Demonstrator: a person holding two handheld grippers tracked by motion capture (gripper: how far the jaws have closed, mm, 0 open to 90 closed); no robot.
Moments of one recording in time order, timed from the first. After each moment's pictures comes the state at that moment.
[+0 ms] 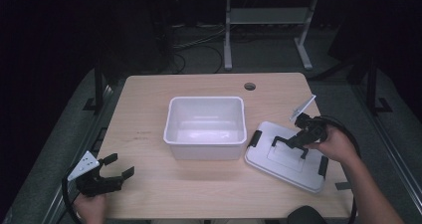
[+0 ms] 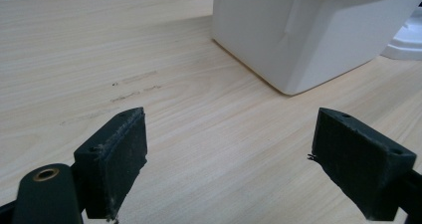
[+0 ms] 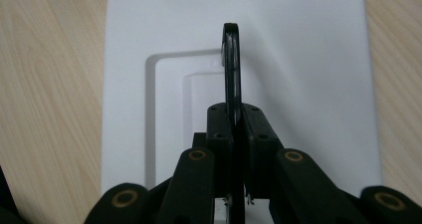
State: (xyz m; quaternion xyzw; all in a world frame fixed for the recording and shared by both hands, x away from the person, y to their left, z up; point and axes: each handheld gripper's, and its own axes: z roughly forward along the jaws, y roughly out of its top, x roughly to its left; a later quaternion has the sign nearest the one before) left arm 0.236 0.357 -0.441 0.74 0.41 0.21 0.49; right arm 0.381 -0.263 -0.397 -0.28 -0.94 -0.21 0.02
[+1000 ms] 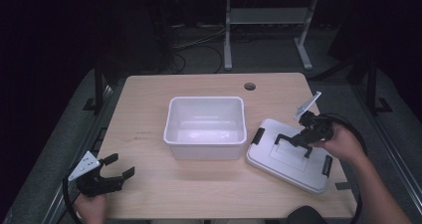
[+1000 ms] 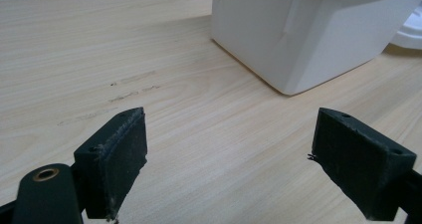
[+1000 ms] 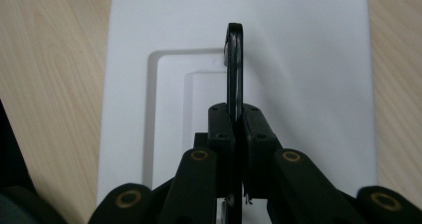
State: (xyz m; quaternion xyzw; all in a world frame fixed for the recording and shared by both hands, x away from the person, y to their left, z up) left arm 0.237 0.356 -0.441 0.74 0.41 0.21 0.49; right arm 0.373 -0.268 -0.376 -0.27 -0.94 -0.21 0.01
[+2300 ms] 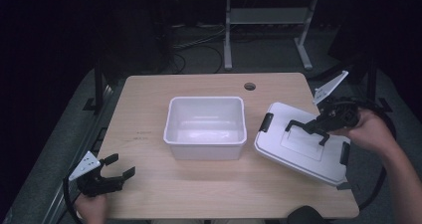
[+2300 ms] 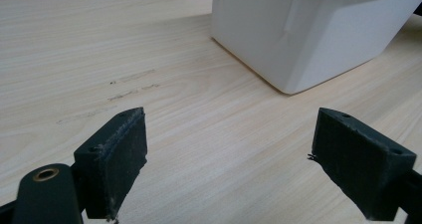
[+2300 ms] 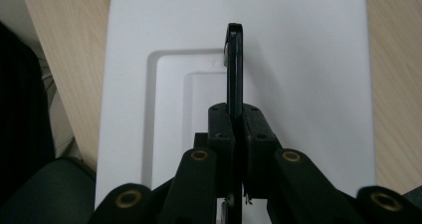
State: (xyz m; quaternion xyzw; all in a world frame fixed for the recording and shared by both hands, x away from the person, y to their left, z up) left arm 0.237 0.356 -0.442 0.74 0.41 0.21 0.49; right arm 0.351 -0.282 -0.289 -0.24 -0.94 -0.23 -0.03
